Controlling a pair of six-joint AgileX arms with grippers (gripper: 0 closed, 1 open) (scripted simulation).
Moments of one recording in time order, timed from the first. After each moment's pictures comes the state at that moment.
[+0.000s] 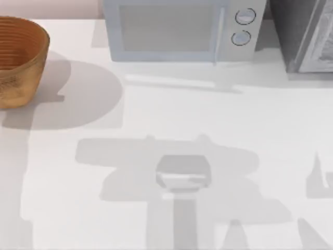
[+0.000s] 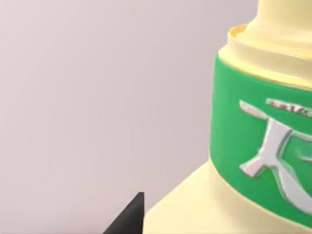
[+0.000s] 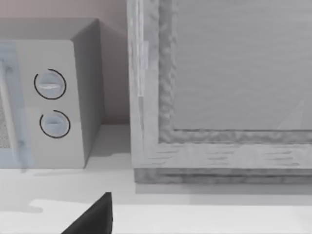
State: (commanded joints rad) left arm 0.15 1.10 0.75 0.38 0.16 0.01; right arm 0.00 0.00 0.00 0.00 0.00 0.00
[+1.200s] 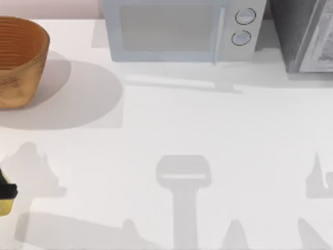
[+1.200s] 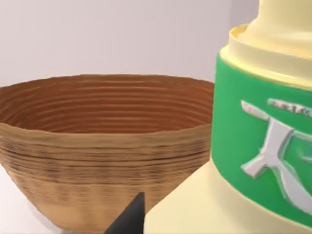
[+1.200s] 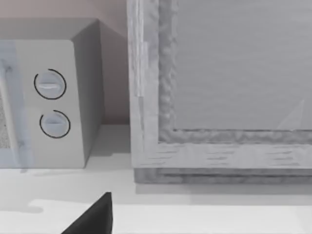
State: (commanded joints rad) left arm 0.00 0.01 0.00 0.00 0.00 0.00; right arm 0.00 0.00 0.00 0.00 0.00 0.00
